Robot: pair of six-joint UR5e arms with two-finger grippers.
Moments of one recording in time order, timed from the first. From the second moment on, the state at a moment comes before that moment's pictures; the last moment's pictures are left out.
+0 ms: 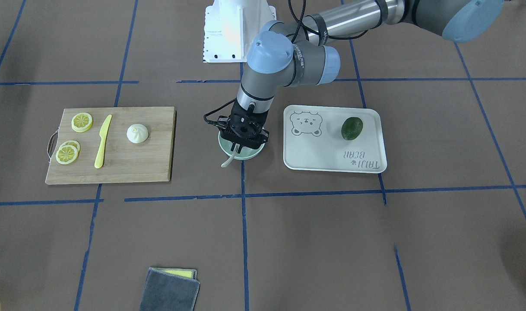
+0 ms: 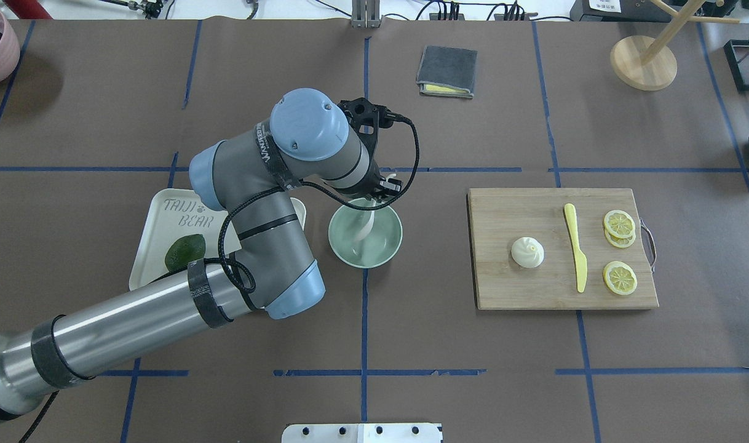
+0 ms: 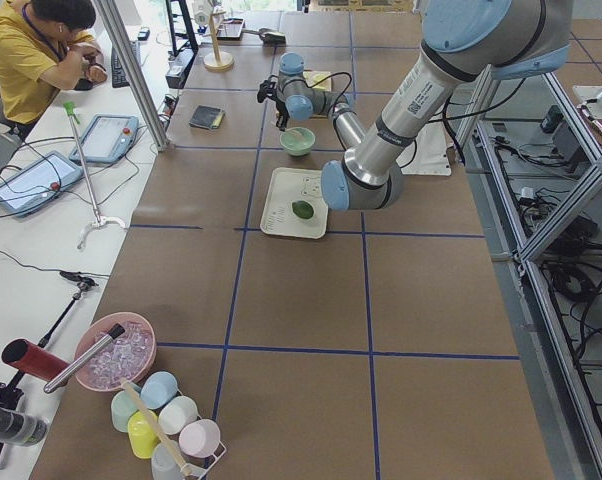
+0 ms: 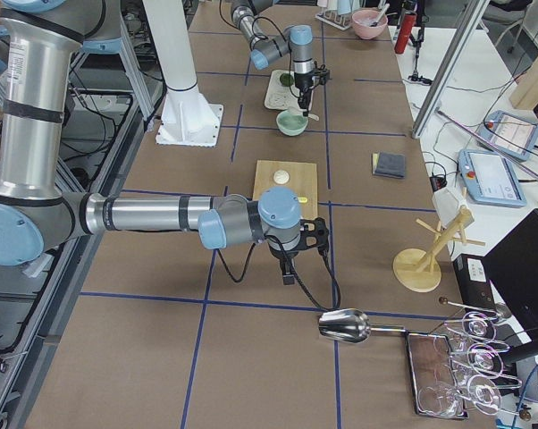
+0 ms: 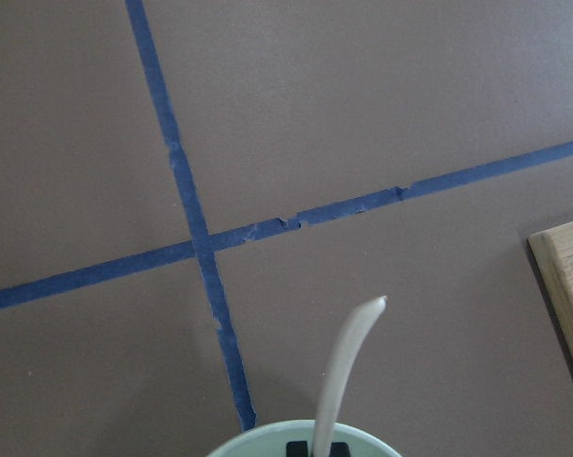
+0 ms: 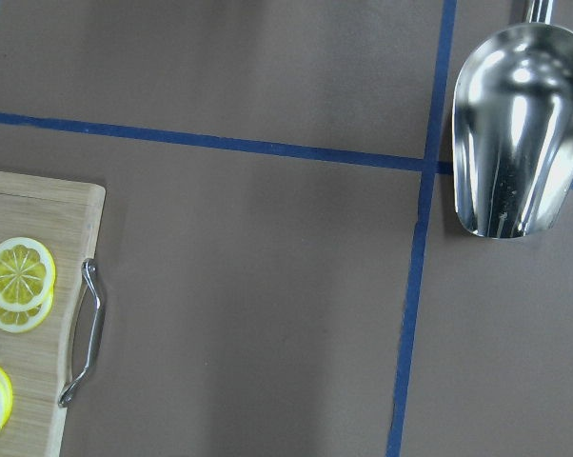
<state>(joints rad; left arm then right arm) -0.55 -2.44 -1.40 -1.91 -1.88 -0.99 1.50 -1.77 1.80 -1.37 2.44 0.10</state>
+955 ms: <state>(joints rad) -0.64 -2.19 -1.69 -1.83 -1.84 -0.81 1.31 -1.75 1.81 -1.20 2.41 0.38</state>
